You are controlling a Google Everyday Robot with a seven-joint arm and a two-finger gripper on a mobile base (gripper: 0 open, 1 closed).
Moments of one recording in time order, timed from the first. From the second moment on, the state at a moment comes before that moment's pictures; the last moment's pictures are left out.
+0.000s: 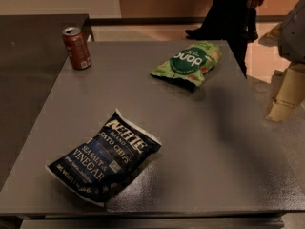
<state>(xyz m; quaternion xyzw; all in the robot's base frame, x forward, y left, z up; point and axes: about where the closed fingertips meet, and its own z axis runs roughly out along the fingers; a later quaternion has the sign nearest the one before) 0.438 -0.217 0.976 -0.60 0.78 -0.03 0.16</state>
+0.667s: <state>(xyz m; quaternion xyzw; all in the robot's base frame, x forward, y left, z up) 0.438 -0.215 0.977 -0.61 0.78 -0.03 0.16</state>
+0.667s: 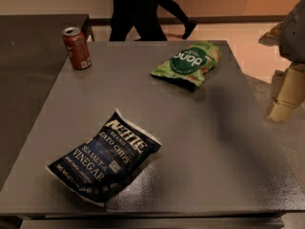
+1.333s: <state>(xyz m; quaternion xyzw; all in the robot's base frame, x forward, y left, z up) 0.411 -0.164 0.956 -0.68 0.72 0.00 0.16</state>
